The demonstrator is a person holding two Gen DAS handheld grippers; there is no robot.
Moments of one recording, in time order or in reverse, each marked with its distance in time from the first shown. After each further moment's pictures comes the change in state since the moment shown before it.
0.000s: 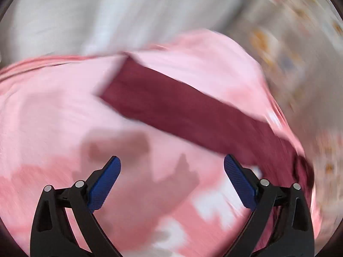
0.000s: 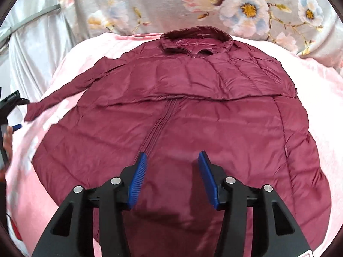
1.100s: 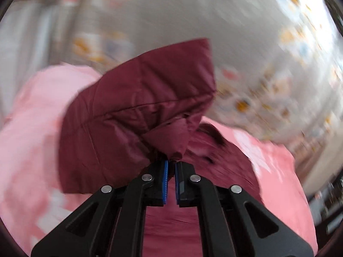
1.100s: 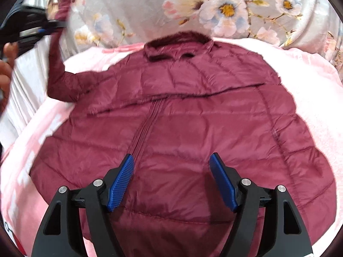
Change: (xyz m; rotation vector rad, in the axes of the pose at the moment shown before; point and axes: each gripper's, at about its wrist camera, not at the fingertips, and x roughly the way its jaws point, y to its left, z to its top) left arm -0.080 -0.329 -0.119 0.667 0.048 -0.600; right arm -0.014 -0.019 -0.006 0.127 -0.078 -0.029
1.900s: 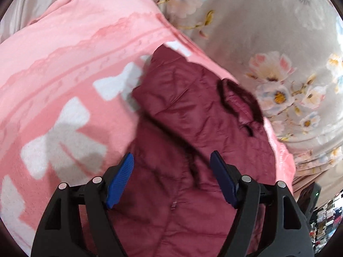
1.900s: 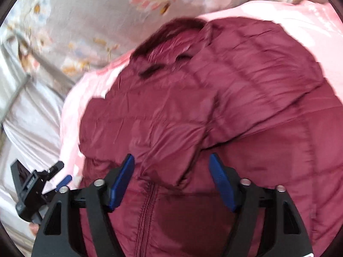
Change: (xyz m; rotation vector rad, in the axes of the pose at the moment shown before) left arm 0.017 0.146 -0.104 -0.358 0.165 0.089; right arm 0.089 -0.050 0.094 0.260 0.175 0.241
